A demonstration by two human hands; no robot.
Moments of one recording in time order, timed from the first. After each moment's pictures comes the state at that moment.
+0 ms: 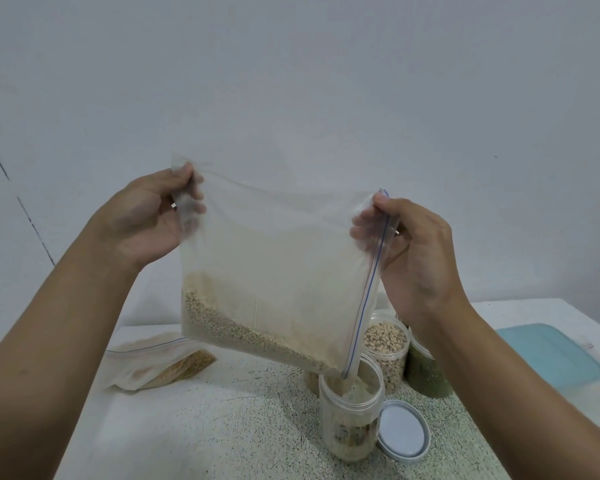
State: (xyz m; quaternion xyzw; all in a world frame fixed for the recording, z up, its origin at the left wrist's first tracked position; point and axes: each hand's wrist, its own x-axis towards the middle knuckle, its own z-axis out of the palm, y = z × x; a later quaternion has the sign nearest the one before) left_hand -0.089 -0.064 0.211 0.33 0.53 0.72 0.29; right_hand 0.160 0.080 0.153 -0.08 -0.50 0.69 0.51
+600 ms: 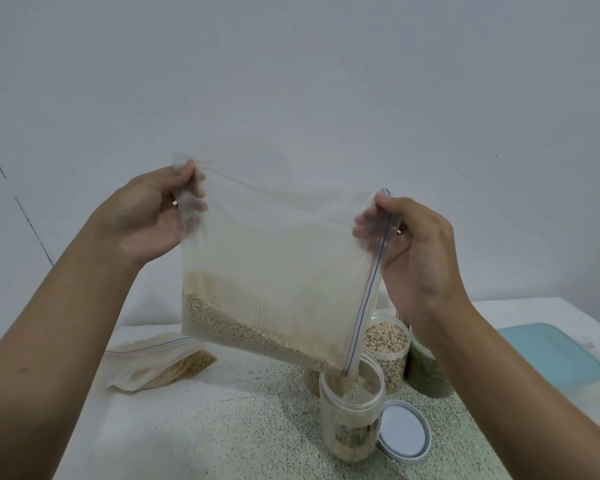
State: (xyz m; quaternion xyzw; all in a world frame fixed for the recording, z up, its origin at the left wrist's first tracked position) left_hand -0.089 -0.061 0.214 0.33 0.53 0.73 0.29; right_hand 0.159 0.082 0.155 -0.08 -0.50 0.69 0.52
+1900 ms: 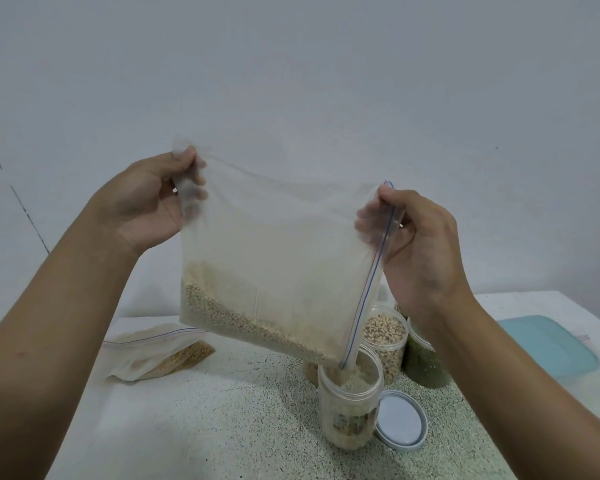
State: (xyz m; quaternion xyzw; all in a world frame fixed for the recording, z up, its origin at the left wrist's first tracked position) left_hand -0.086 -0.062 0.217 0.33 0.54 0.72 0.28; right_hand 0.164 0.076 0.154 -0.08 -0.49 0.70 0.51
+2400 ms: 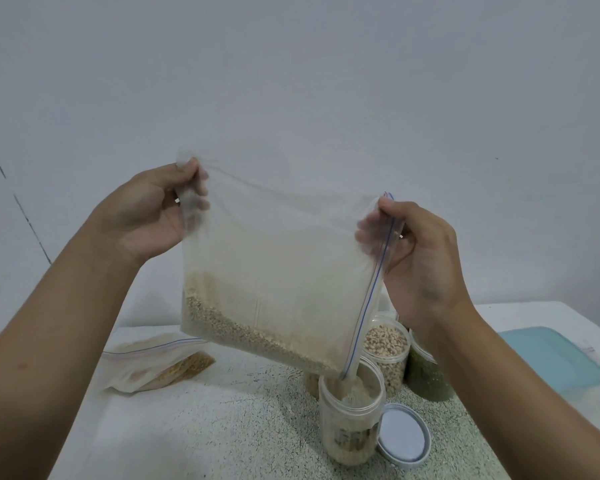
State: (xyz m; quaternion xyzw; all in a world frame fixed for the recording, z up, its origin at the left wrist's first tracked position) left_hand -0.088 -0.059 0.218 0.33 0.53 0.72 0.30; right_hand 0.162 0.079 0.155 -0.07 -0.49 0.71 0.51
